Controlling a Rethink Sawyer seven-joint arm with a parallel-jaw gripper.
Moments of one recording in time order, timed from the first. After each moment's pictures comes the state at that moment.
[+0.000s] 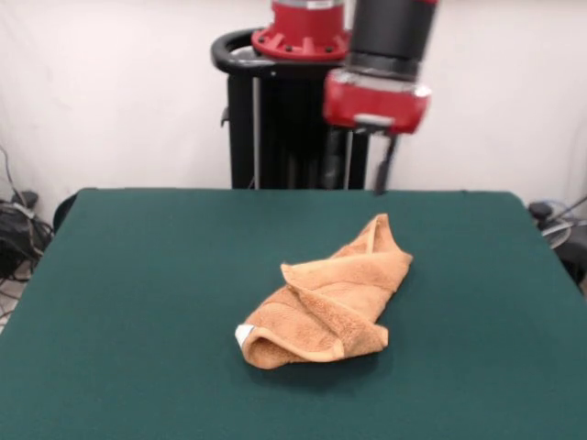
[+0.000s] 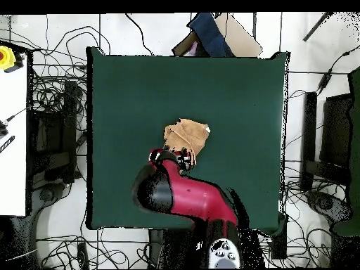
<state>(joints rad) -0.12 -0.87 -0.11 2.01 0.02 0.11 1.57</state>
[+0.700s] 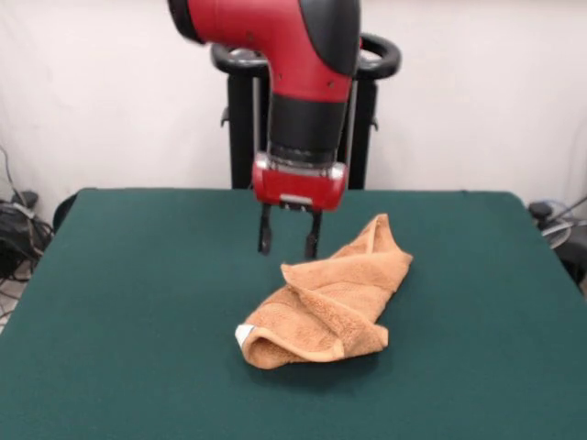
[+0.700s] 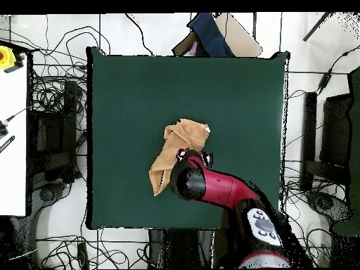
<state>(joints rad) -0.34 -0.64 0.01 1.96 -0.08 0.00 1.57</state>
